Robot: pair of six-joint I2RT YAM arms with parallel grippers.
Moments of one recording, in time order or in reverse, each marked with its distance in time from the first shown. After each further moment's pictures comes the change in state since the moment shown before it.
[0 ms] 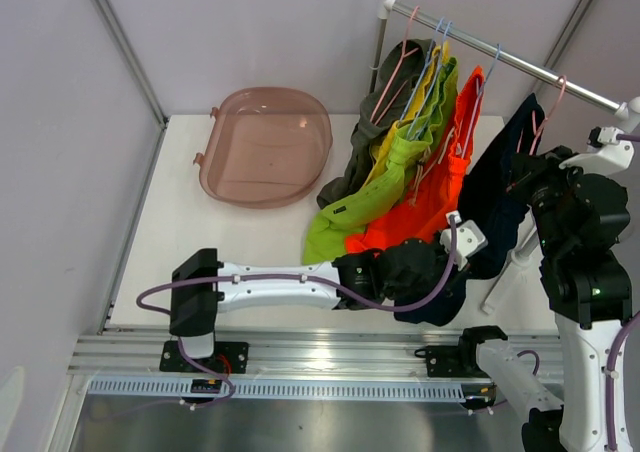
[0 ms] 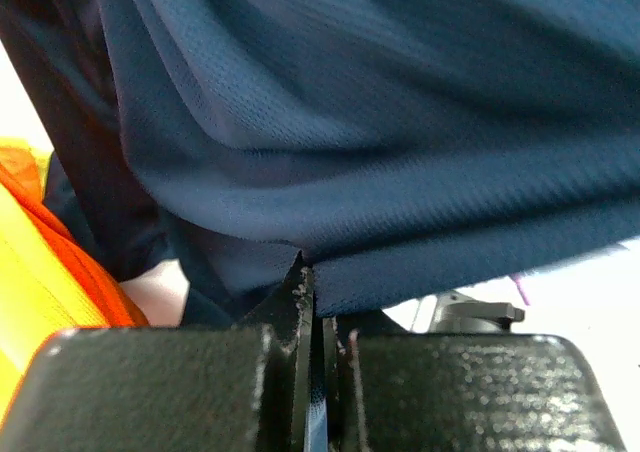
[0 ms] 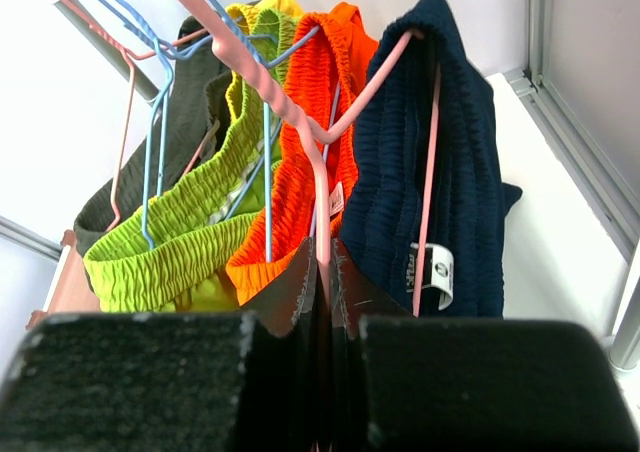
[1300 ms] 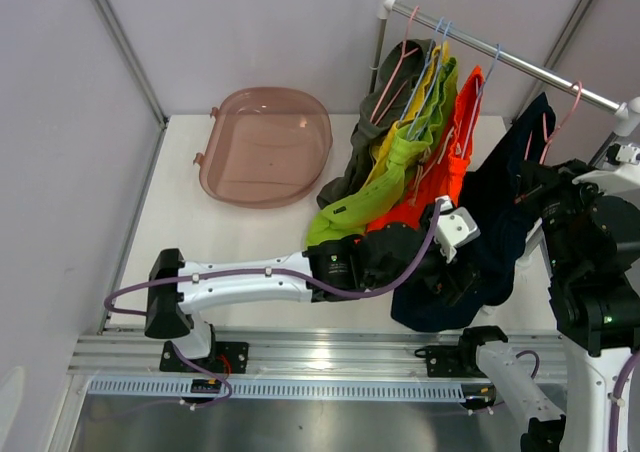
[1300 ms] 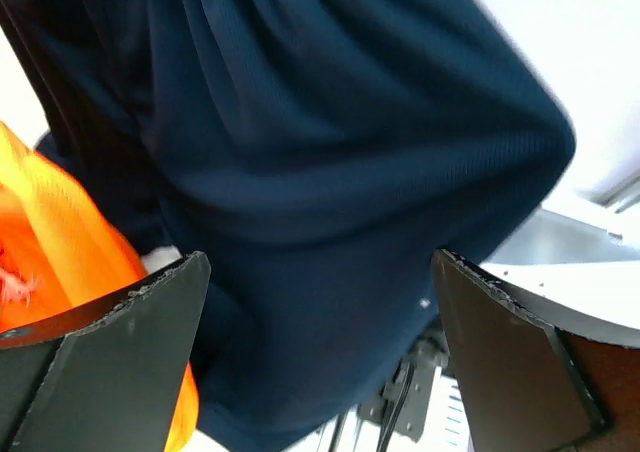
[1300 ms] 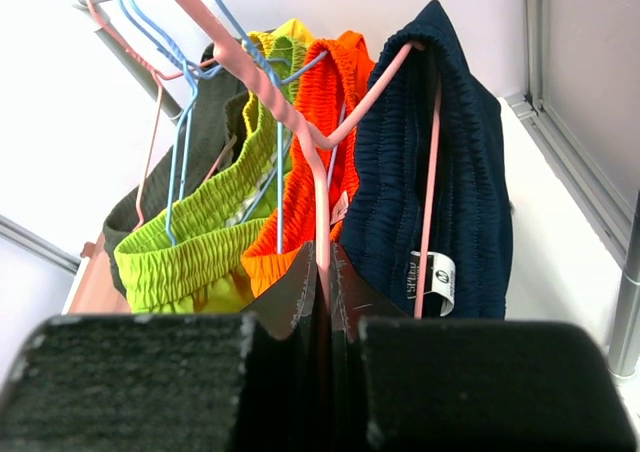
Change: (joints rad) left arm -0.008 -0.144 0.054 -0.220 0.071 -0.011; right arm -0.003 -0.064 0.015 -0.026 -0.007 0.000
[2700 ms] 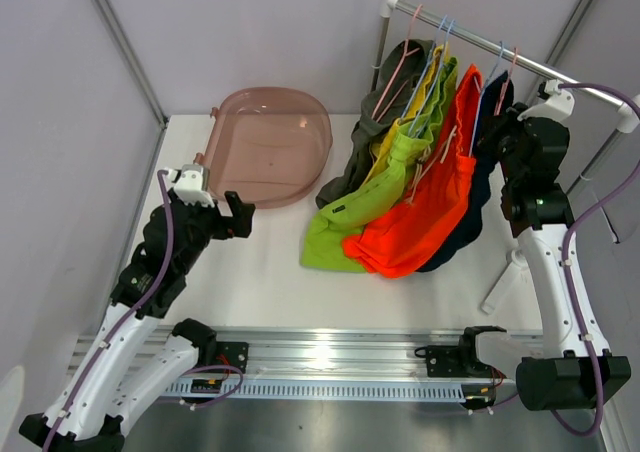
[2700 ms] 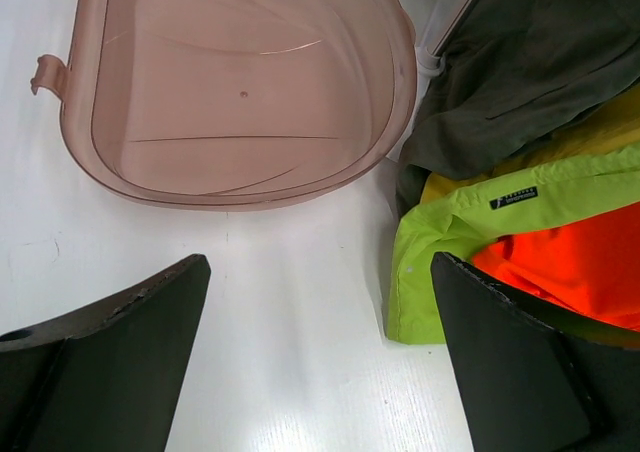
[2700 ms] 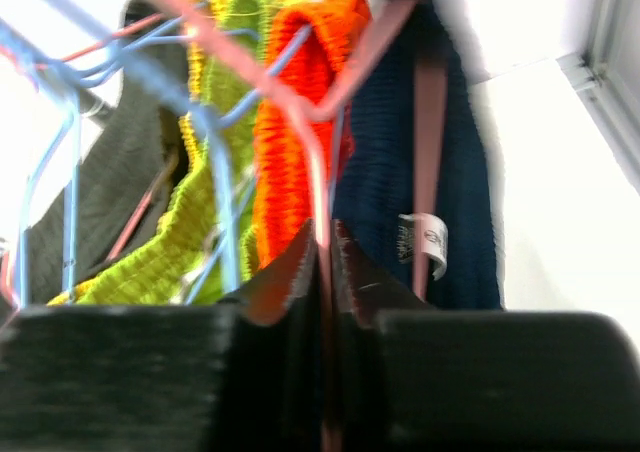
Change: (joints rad) left arm 1.002 -1.035 -0.750 -0.398 0.007 -0.104; right arm -0.071 0.391 -0.160 0.474 -0.090 -0.003
